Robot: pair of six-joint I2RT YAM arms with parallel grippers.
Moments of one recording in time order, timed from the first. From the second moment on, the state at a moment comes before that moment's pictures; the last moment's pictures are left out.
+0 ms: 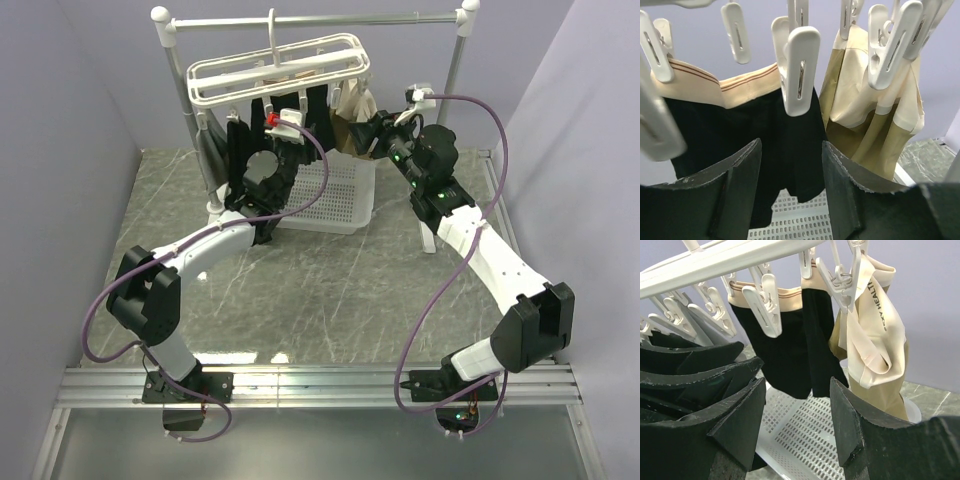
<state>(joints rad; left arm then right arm) -0.63 1.66 1.29 0.69 -0.35 0.09 0.40 1.45 1.34 0.23 -0.12 0.31</state>
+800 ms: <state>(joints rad) -0.63 1.69 1.35 0.84 -0.34 0.19 0.40 1.46 1.34 0.24 -0.14 0.32</state>
